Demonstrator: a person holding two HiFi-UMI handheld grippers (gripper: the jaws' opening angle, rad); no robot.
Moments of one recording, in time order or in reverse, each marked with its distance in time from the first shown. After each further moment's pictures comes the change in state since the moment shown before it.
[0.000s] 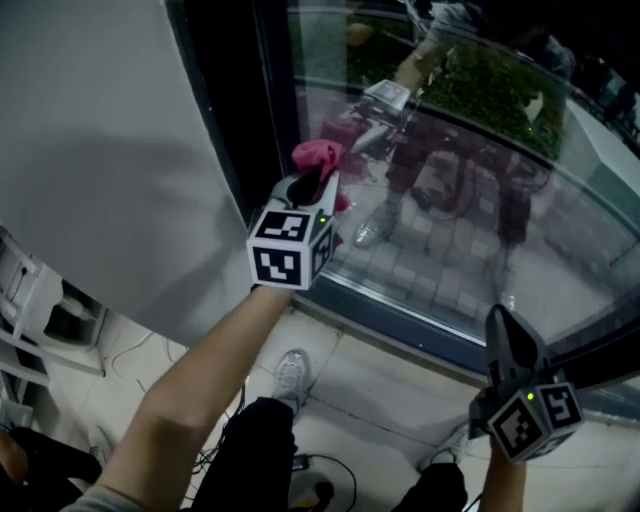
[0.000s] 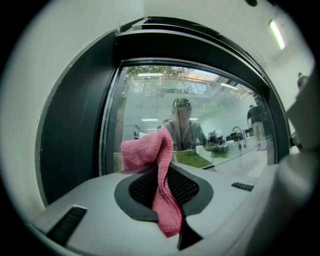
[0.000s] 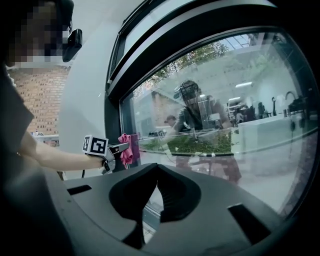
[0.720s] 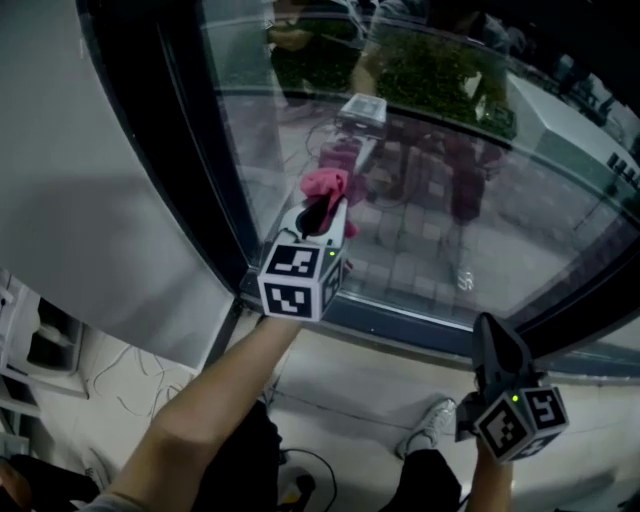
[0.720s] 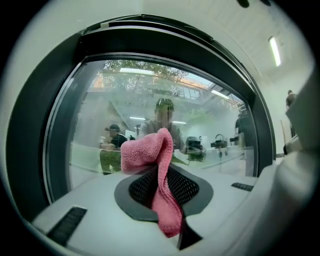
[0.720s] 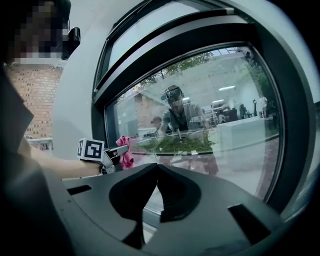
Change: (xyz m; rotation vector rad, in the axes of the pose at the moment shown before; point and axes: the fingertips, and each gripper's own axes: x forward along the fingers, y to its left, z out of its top) left arm 0.007 -0.163 -0.011 -0.052 -0.001 -0.163; right arm -0.092 -0.072 -0.018 0.064 -0.030 -0.163
